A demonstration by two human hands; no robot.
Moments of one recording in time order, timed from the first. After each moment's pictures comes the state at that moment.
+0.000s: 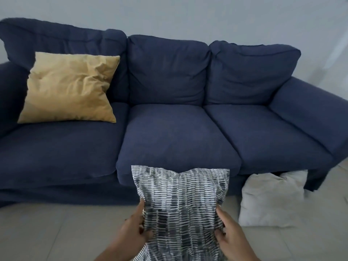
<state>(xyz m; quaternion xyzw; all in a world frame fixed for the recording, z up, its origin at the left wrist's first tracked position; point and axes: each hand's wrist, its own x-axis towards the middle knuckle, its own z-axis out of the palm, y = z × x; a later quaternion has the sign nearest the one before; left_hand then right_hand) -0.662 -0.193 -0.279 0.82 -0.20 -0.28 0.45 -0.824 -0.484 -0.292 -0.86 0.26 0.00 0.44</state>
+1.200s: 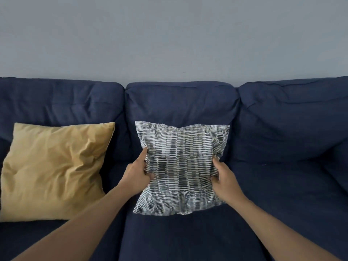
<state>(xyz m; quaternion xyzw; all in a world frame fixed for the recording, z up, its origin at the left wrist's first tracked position) -0.157 -0.421 0.031 0.89 -0.17 -0.17 0.38 -0.294 -0.704 -0.016 -0.89 0.19 -0.05 0.40</state>
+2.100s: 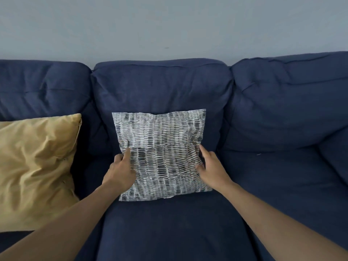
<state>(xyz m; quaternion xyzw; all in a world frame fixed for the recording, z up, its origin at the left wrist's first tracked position) -0.098 -0.469 -0.056 0.96 -0.12 -0.20 0.16 -0.227 -0.768 -0.084 -0.91 0.19 0.03 0.38</state>
